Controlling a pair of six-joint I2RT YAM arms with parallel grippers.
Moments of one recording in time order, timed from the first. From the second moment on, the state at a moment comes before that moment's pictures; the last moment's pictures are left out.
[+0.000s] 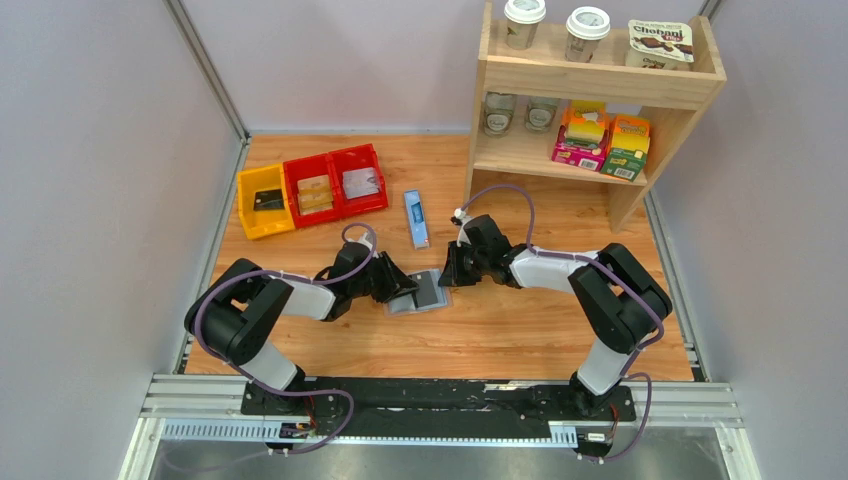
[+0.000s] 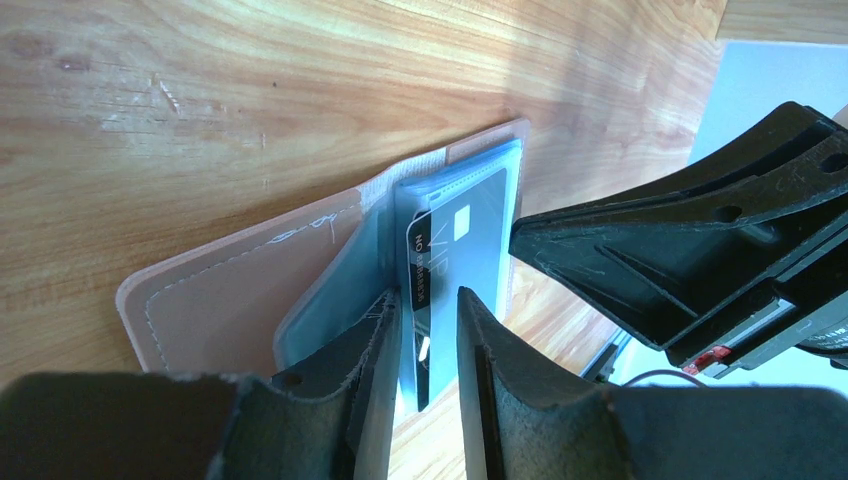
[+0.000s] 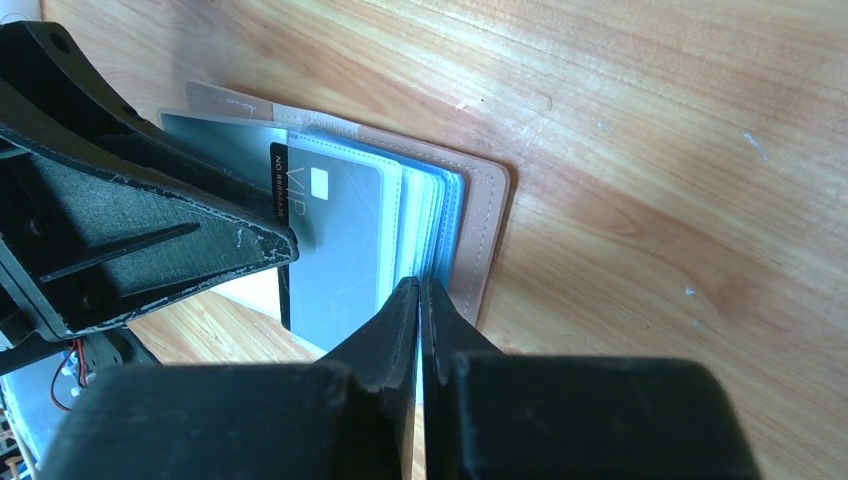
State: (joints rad) left arm -0.55 1.58 0.42 0.52 0.31 -1.07; right arm 0.66 1.72 0.84 0.05 -0.31 0.56
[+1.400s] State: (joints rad) left arm -0.52 1.44 0.34 0.49 0.31 -1.04; right arm 0.66 1.69 0.83 0.02 -0.32 0.56
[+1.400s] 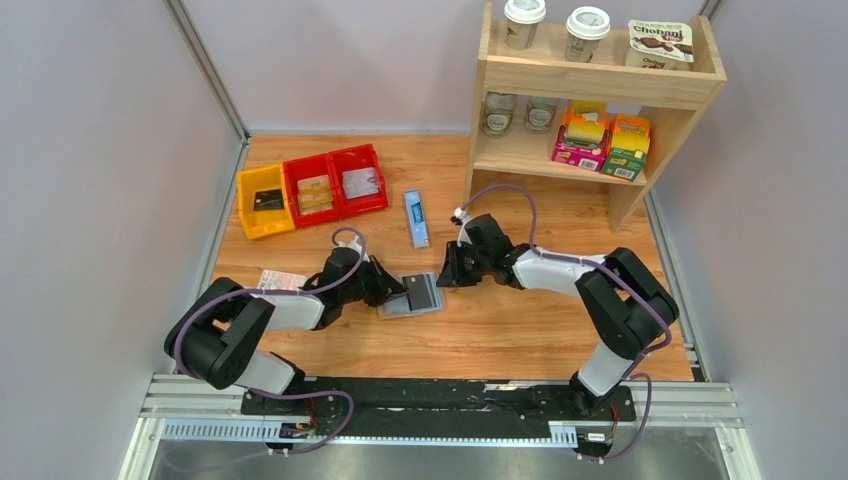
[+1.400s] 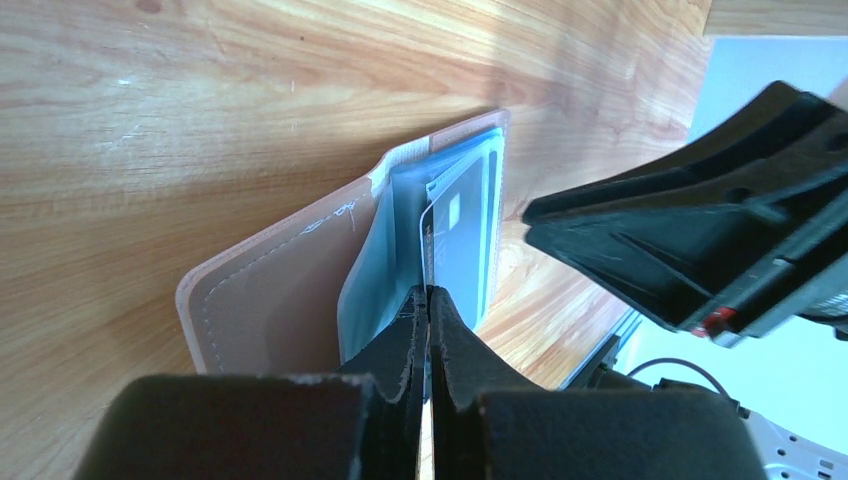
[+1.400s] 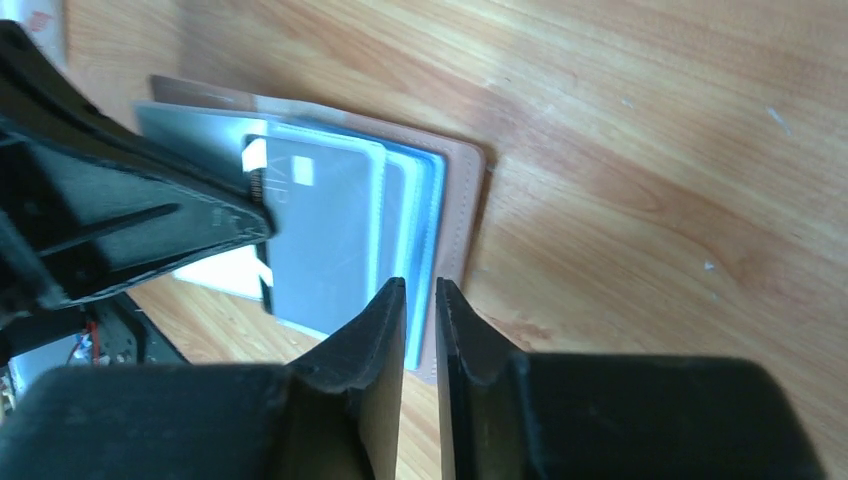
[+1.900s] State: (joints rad) left arm -0.51 1.44 0.34 0.47 0.31 -1.04; right arm 0.66 1.75 0.92 0.15 -0.49 0.60
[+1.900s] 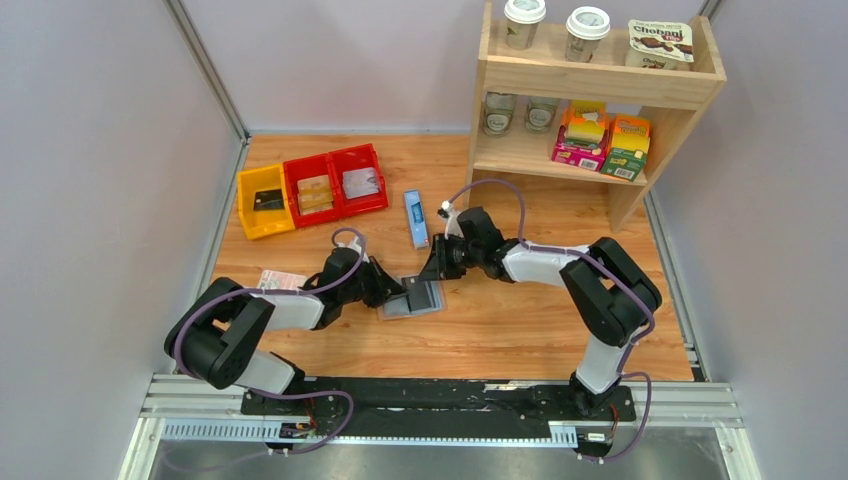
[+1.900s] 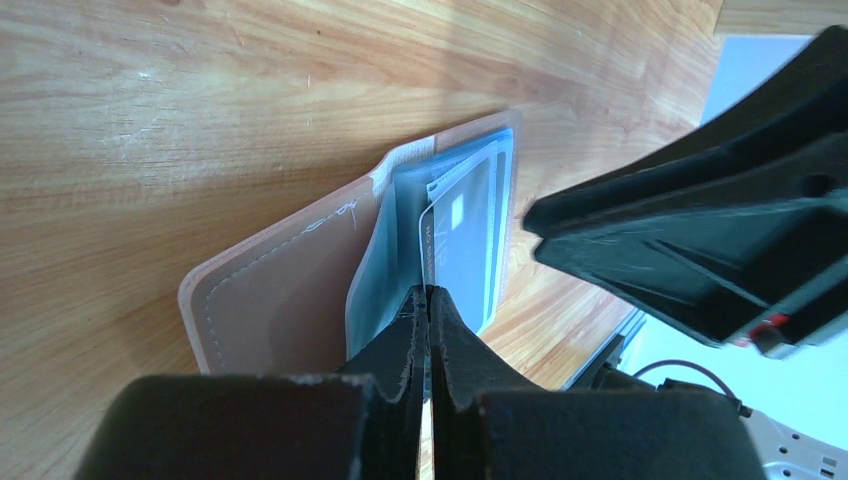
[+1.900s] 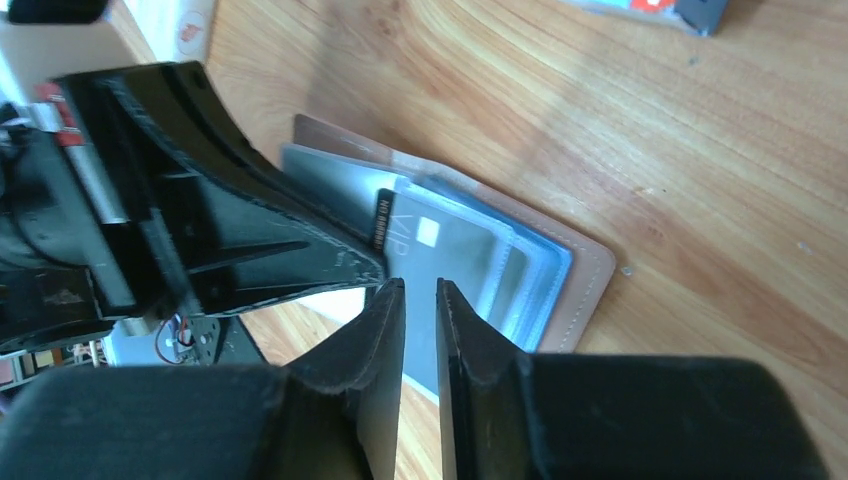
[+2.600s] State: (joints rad) left arm -0.46 1.45 0.29 0.54 0.34 -1.05; right arm 0.63 1.83 0.85 0.25 -0.55 0.62
